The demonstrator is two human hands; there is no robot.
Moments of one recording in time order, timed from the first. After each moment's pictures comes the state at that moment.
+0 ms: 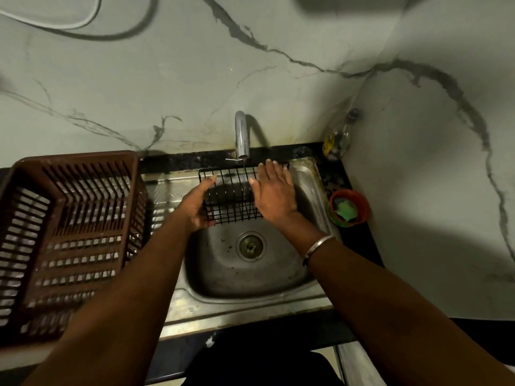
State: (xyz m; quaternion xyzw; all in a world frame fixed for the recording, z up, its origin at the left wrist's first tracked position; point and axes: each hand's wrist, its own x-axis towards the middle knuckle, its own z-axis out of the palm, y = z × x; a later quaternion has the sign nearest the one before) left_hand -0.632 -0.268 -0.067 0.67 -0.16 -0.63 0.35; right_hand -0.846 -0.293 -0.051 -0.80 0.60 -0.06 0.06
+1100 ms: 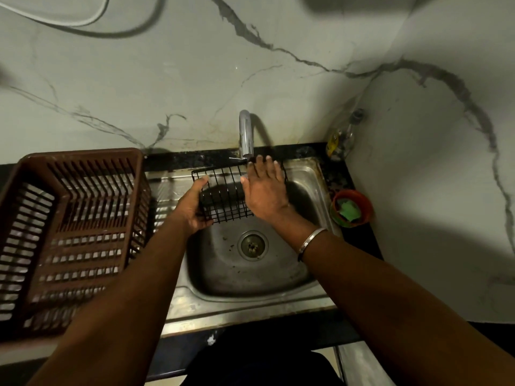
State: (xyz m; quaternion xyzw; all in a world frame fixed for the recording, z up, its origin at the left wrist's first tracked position) left_hand -0.629 -0.248 -0.047 0.66 -0.12 -0.63 0.39; right_hand -0.819 -0.301 -0.051 -0.82 0.57 -0.03 0.04
